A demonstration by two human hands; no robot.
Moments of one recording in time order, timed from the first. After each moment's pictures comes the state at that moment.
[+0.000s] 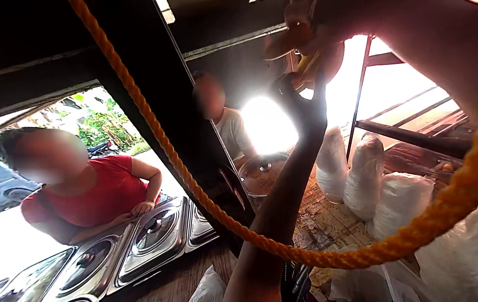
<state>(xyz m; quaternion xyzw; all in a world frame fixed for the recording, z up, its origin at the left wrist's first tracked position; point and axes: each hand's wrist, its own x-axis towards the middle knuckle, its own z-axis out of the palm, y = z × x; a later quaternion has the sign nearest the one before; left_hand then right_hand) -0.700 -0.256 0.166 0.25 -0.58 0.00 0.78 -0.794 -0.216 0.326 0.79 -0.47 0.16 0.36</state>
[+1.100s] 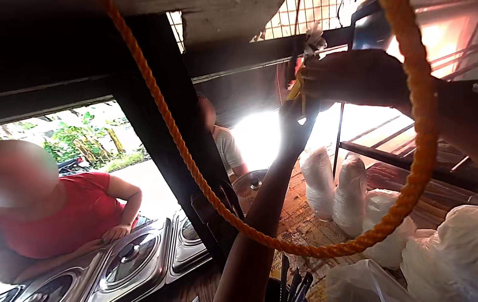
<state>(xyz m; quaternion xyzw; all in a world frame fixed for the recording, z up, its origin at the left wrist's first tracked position) -0.667 -0.265 0.169 0.11 -0.76 -0.07 0.63 -0.835 -0.180 0.268 0.78 -0.28 0.09 0.55</state>
